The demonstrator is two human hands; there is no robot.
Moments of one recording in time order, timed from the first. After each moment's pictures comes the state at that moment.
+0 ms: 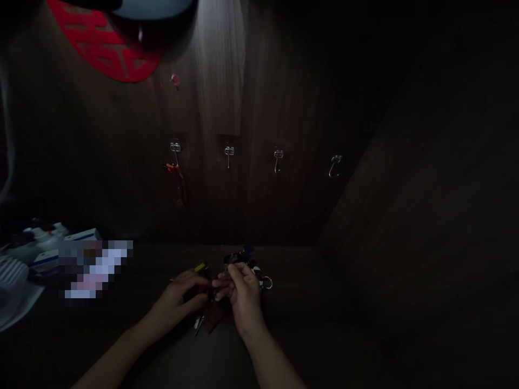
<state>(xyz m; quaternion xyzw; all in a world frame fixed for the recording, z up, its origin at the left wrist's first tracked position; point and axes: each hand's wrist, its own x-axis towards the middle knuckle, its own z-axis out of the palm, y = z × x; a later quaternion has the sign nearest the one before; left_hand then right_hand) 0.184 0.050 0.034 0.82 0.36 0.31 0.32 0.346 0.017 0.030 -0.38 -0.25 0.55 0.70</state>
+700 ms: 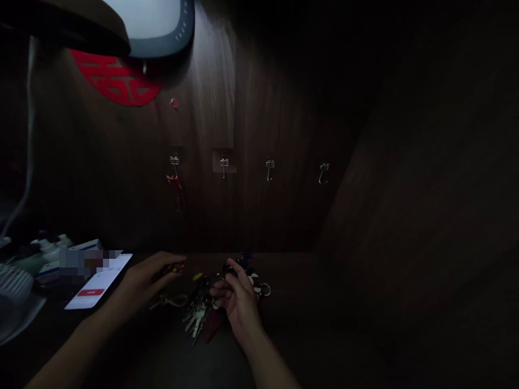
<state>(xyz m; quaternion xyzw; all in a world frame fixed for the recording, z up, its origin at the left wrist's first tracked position) 0.143 0.068 0.092 0.84 0.36 0.34 0.21 0.351 0.015 0.029 -0.36 -0.21 0.61 0.68</state>
